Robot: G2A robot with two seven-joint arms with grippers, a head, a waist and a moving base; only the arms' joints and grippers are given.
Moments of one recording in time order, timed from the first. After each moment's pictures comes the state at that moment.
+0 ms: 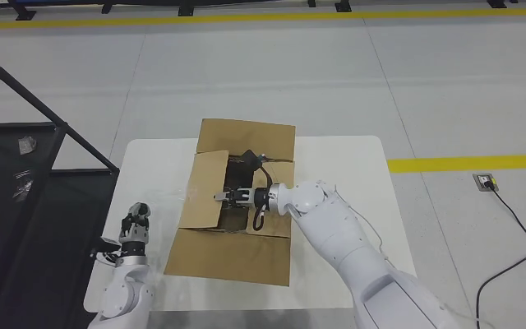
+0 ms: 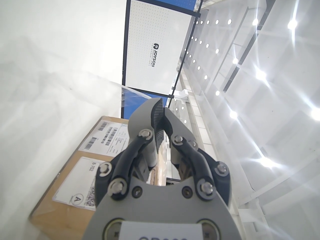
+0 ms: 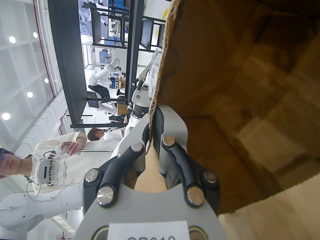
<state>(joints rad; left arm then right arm) 1.20 -1.26 -1.55 -1.20 -0.58 -0.44 -0.05 -0.20 -1.78 0.91 -0.21 0.06 -0.55 0.91</state>
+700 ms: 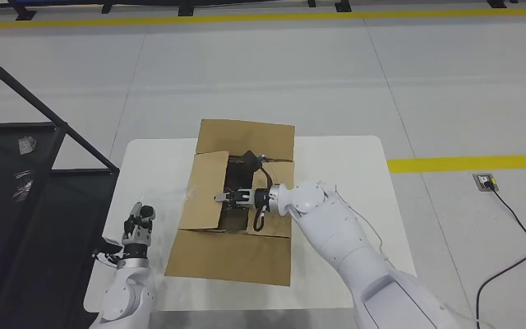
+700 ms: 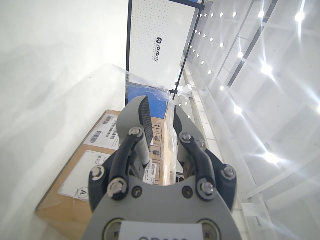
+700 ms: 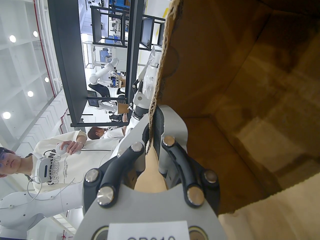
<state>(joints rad) 1.22 -1.27 -1.57 -1.21 -0.54 -0.44 -0.08 -0.20 -1.78 0.93 -0.21 0.05 -0.56 0.91</state>
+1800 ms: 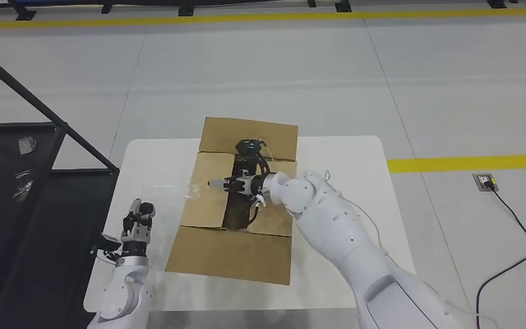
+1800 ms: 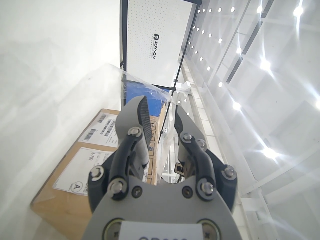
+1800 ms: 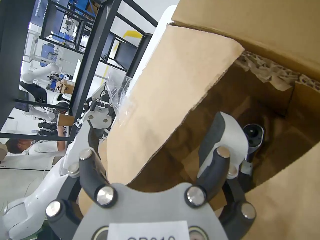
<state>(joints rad) 1.22 -1.28 -1.59 -1.25 -0.52 -0.41 -0.09 -0.20 -1.76 0.82 -0.34 -0.35 -0.51 0.53</state>
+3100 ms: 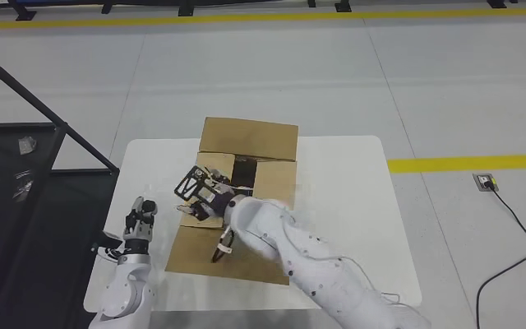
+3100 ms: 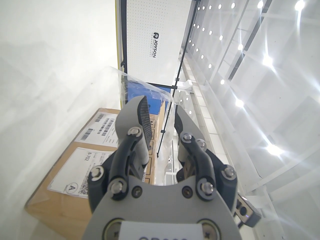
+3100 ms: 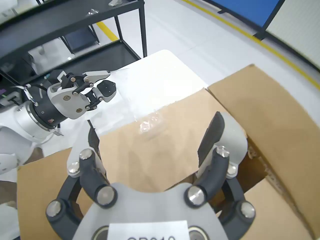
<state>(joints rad) 1.22 -1.30 -1.59 -1.27 -0.46 -0.40 -0.07 -0.50 -1.66 0.64 -1.18 -1.33 -0.14 0.39</state>
